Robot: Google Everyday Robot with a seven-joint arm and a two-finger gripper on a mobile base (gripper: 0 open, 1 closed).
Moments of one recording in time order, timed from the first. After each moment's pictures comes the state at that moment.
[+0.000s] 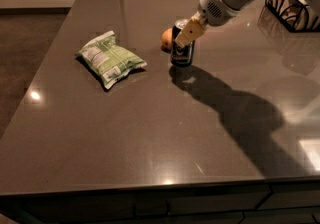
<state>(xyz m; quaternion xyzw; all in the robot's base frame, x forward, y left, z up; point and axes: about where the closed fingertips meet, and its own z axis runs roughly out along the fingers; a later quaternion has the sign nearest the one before) 0.647 -0.084 0.945 -0.46 0.83 0.10 0.31</state>
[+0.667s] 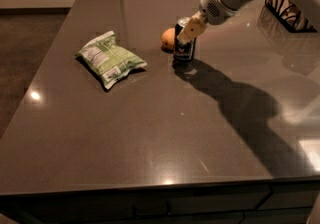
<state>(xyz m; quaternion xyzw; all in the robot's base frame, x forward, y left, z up) 0.681 -0.096 0.934 -0.44 0.83 0.09 0.32</state>
